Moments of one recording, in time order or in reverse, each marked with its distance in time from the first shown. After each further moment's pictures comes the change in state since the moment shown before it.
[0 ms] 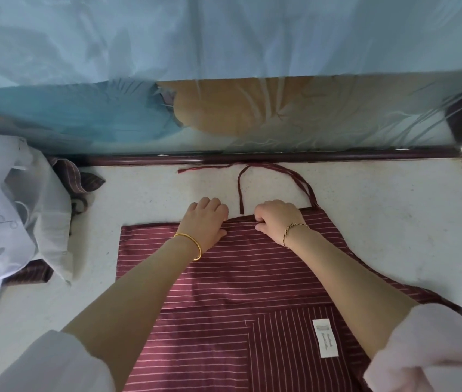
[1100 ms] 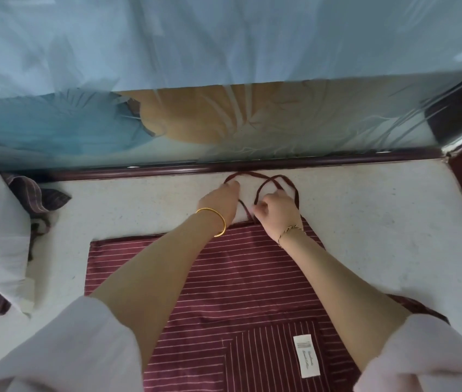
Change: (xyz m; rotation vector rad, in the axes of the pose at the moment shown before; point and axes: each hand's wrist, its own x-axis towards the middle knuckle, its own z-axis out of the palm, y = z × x) left_hand 0.100 0.050 -0.016 -0.230 -0.096 -0.186; right_hand 0.015 0.048 0.010 0.378 0.273 0.379
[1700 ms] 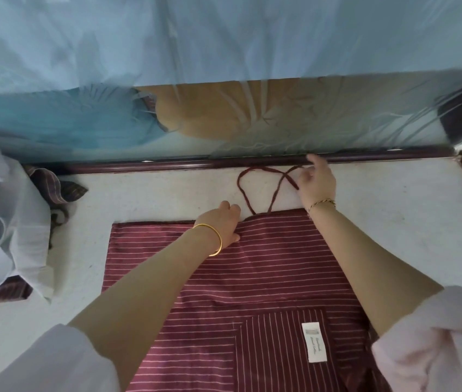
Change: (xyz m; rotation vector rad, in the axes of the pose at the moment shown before) left_hand -0.052 -0.019 0.000 0.136 -0.246 0.081; right_hand 0.025 0.012 -0.037 0.368 0.353 0.270
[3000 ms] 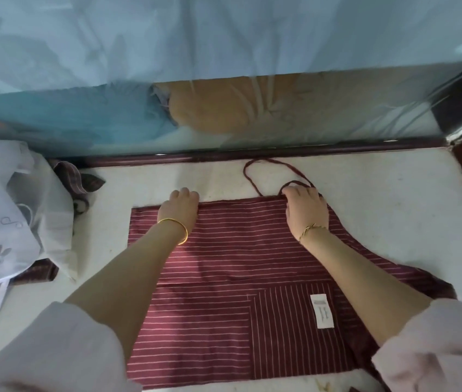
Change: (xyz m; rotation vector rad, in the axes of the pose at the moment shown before) left_hand -0.039 -0.077 0.014 0.146 0.260 -0.235; right_hand -0.085 0.005 -0.004 -0.695 -0.233 -0.368
